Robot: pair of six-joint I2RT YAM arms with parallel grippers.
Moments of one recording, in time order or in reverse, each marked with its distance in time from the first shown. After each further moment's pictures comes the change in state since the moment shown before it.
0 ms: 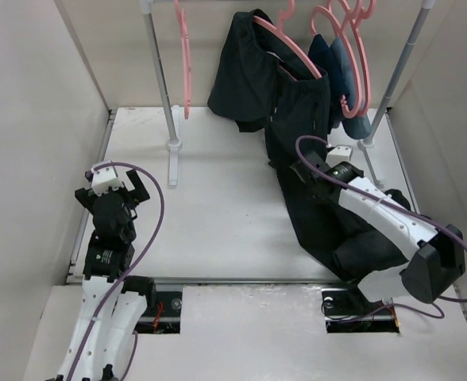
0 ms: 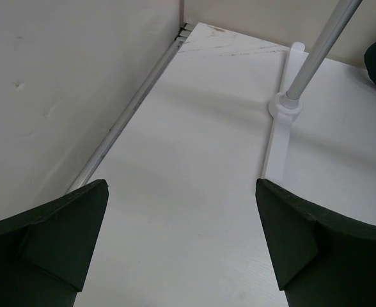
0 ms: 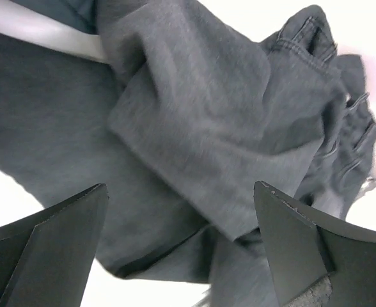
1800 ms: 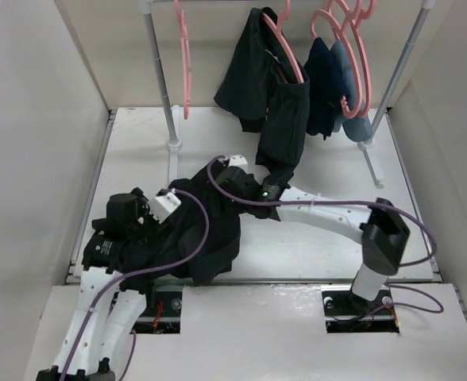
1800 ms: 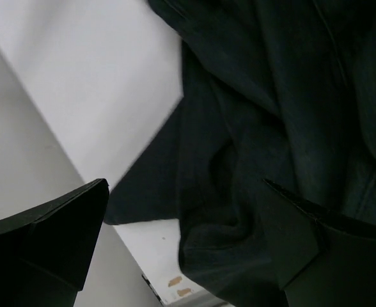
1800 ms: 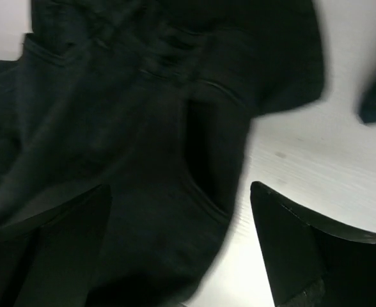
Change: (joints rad) left arm -0.025 0.069 0.086 -0.555 0.525 0.822; right arm 0.406 0.321 0.174 0.616 -0.485 -0.143
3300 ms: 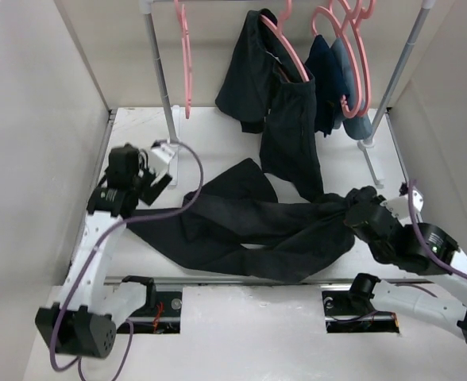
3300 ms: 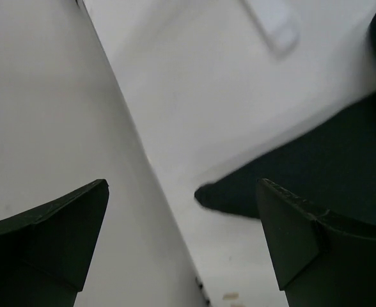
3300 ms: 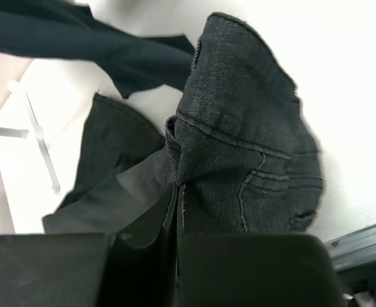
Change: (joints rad) left arm 0.025 0.476 0.348 0.175 -0.145 -0.048; right arm -0.061 -0.971 -0.270 -0.776 0.531 0.789
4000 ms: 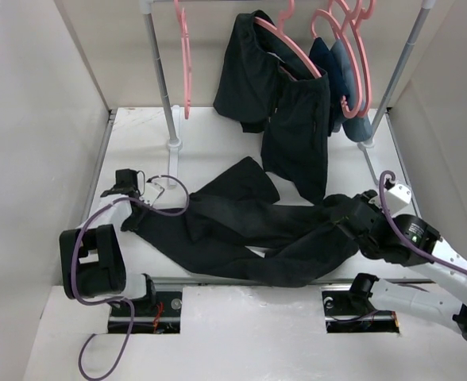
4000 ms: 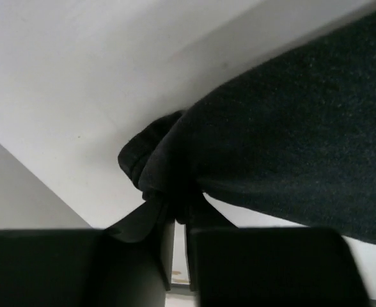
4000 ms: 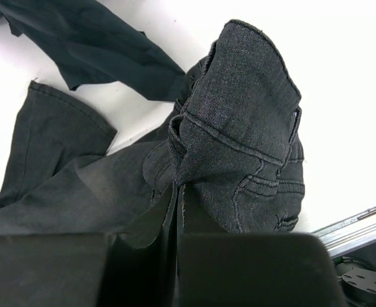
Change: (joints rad) left arm 0.239 0.332 -0.343 0.109 -0.040 0.076; right arm -0.001 0.083 0.005 -0.079 0.039 -0.089
